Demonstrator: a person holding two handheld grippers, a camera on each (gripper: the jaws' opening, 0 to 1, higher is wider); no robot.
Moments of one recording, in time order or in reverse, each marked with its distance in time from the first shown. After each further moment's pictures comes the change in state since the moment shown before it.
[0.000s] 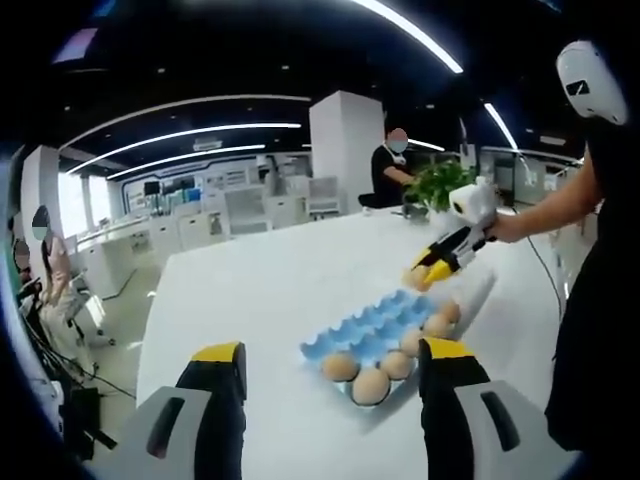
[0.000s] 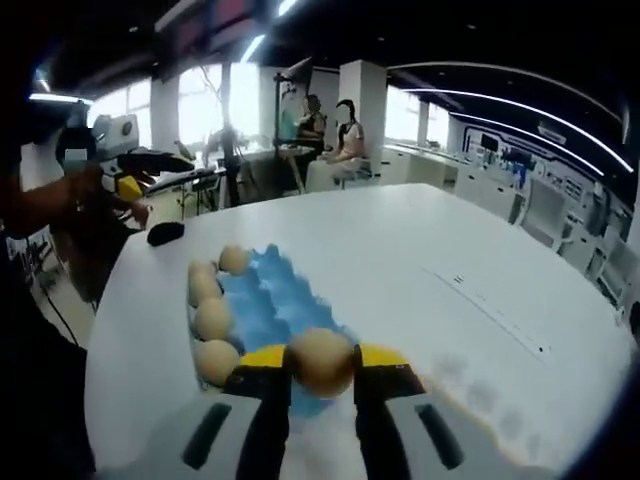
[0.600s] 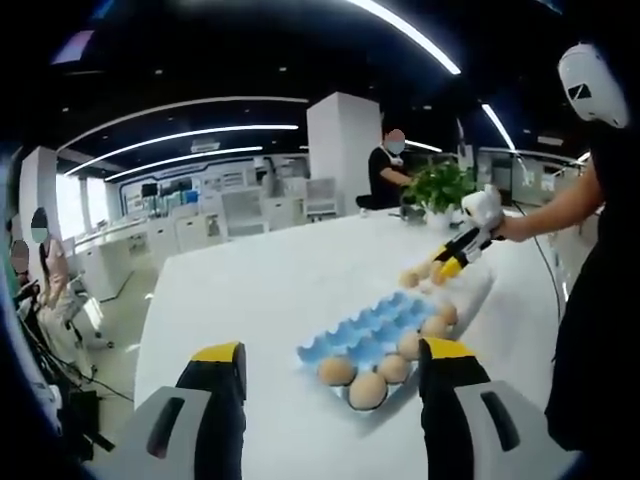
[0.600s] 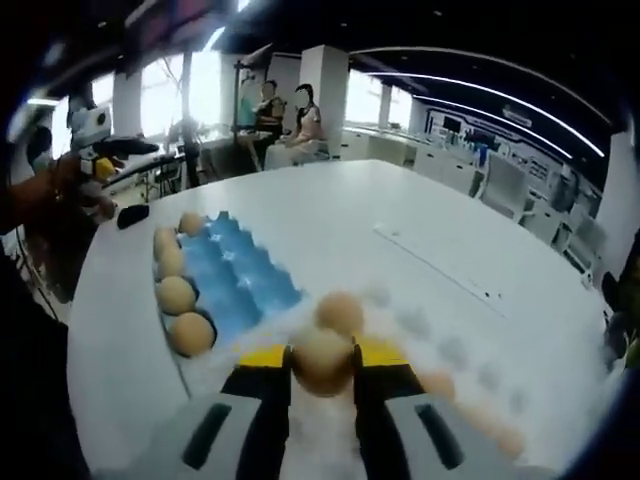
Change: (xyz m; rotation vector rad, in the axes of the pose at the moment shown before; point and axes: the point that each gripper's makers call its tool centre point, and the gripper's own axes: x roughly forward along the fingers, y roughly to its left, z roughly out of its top) left arm 0.004 -0.005 0.003 0.008 -0.003 -0.015; right arm -0.061 -0.053 -0.052 0.069 0.065 -0.180
